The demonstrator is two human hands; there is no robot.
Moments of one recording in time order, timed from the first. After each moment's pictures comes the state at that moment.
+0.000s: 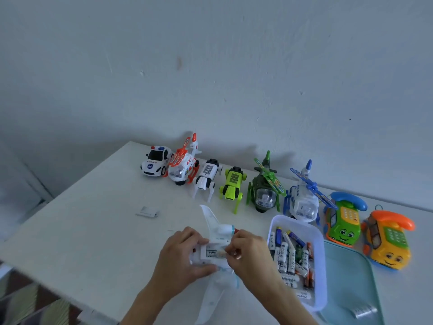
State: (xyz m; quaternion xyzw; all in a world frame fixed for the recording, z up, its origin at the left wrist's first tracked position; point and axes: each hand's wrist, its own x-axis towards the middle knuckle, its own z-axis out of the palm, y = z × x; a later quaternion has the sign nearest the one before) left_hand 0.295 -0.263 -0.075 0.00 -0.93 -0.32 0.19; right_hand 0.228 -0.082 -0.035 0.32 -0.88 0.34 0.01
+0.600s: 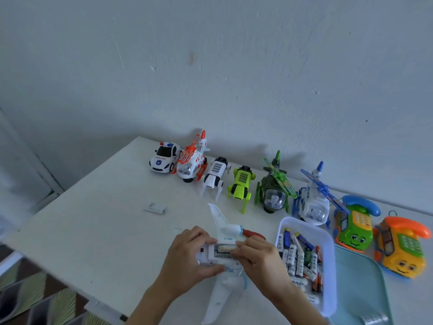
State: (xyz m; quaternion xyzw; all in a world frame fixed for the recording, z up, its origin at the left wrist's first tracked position) left_hand 0.296 -0.262 -0.075 -0.01 -0.93 -0.32 0.20; right_hand 0.215 -0.072 -0.063 0.46 -0.81 0.33 0.16
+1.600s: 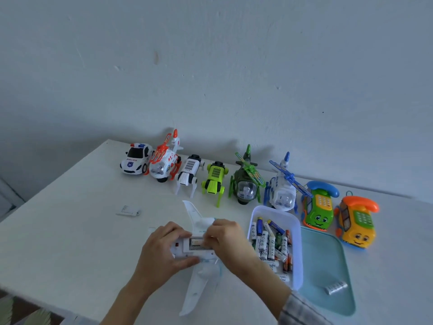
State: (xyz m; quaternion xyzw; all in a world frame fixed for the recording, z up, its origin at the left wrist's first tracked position) left_hand 0.291 -0.271 -0.078 -0.02 -0.93 -0.31 0.20; right_hand 0.211 -0.090 -0.040 0.38 -0.88 0.29 0.01
